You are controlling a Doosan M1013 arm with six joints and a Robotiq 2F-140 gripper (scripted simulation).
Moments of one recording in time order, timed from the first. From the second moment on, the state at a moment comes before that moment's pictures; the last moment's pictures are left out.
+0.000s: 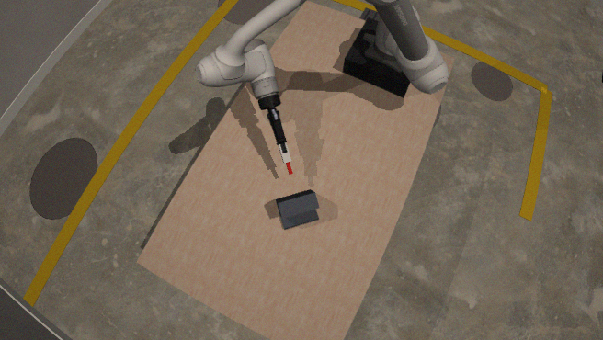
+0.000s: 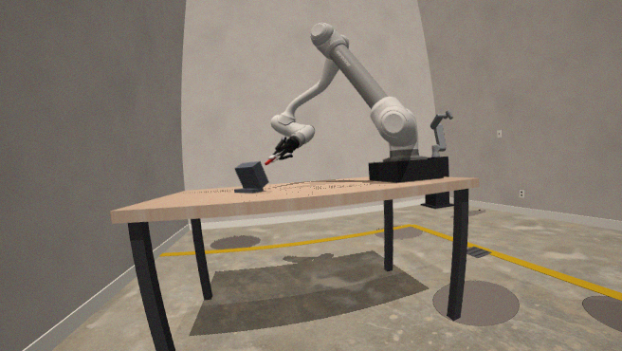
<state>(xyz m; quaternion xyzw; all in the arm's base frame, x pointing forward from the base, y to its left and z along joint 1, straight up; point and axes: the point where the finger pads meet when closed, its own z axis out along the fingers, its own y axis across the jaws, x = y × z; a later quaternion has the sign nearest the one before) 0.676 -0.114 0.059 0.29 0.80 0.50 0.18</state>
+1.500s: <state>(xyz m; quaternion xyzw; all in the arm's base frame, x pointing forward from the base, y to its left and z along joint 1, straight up) 0.709 -0.087 0.033 0.30 0.79 0.50 0.19</state>
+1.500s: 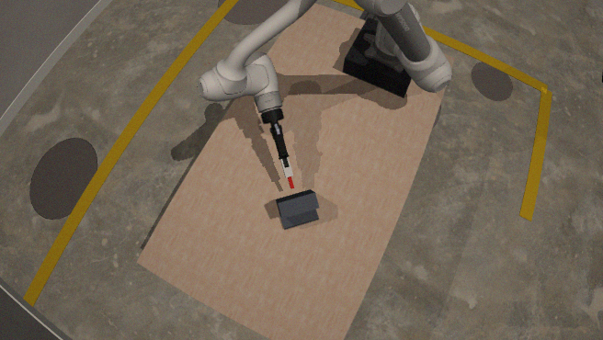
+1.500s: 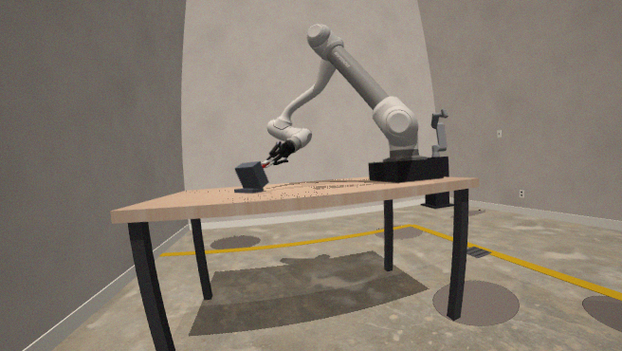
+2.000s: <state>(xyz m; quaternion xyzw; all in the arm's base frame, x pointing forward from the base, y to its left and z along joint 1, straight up) 0.716 -0.080 0.028 0.30 0.79 0.50 0.19</state>
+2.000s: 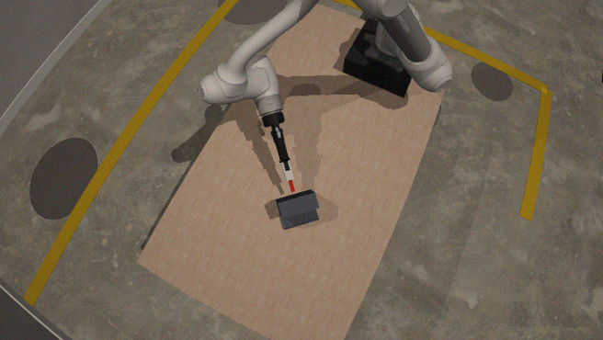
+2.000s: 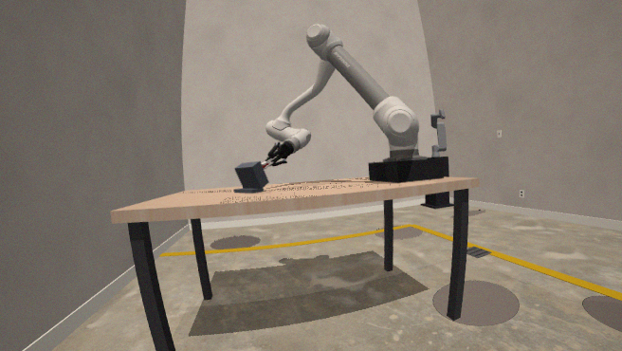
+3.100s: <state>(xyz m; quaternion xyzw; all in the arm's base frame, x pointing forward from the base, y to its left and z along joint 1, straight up) 0.728 -0.066 0.020 0.30 0.79 0.50 0.19</state>
